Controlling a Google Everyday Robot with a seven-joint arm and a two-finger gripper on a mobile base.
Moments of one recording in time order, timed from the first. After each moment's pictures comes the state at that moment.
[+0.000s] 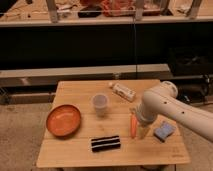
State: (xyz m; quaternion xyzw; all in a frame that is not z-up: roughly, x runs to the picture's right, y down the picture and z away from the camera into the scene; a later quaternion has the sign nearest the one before) arm 0.154 0.188 0.707 -0.30 -0.10 -0.03 0.95
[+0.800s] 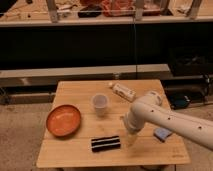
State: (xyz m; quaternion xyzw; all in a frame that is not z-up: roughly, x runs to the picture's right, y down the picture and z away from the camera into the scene) arm 0.094 0.234 0.737 -0.32 -0.14 -0.04 0.94
